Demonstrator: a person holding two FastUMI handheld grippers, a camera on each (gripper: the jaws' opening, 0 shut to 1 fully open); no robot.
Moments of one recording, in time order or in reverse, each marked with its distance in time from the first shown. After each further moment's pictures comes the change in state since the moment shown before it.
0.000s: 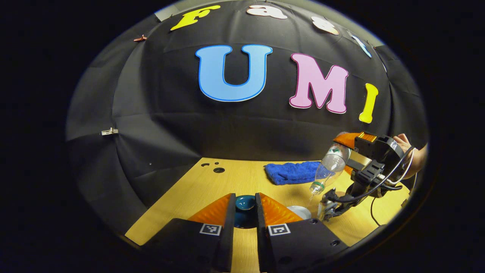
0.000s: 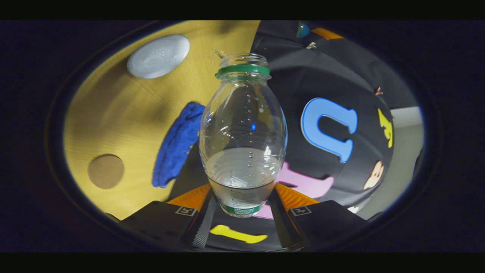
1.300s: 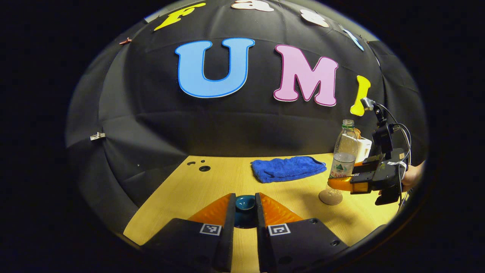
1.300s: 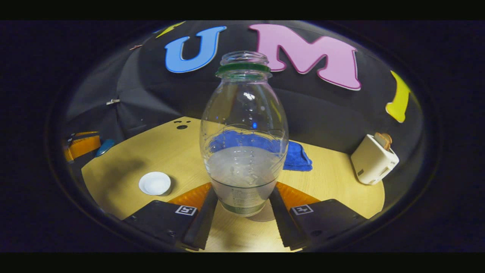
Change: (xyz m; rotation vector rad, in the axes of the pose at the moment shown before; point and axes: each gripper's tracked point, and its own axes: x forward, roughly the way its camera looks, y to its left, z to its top) left arm 0.021 -0.049 0.006 0.045 0.050 -0.067; right arm -0.037 0.079 0.041 1.778 0.159 0.556
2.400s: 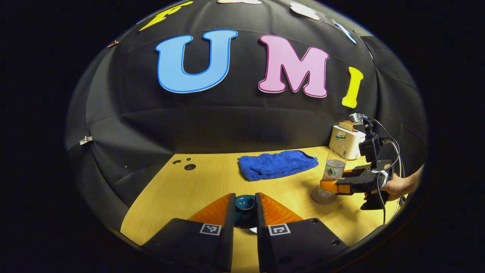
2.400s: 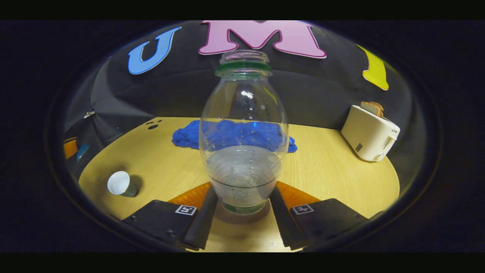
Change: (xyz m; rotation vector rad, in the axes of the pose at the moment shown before) left arm 0.028 -0.034 -0.004 0.032 0.052 -0.068; right arm 0.034 -0.034 -0.043 0.132 0.039 -0.088
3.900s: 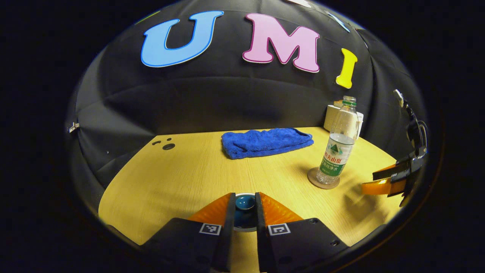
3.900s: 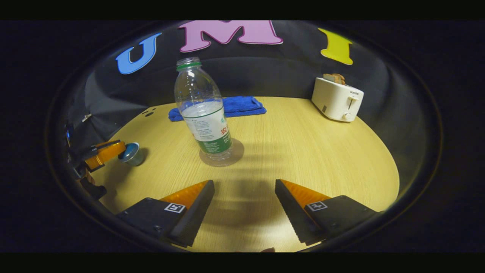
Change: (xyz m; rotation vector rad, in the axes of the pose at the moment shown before) left arm 0.057 -0.038 -0.082 0.019 0.111 -0.054; right arm -0.111 -0.034 -0.082 0.133 0.161 -0.076
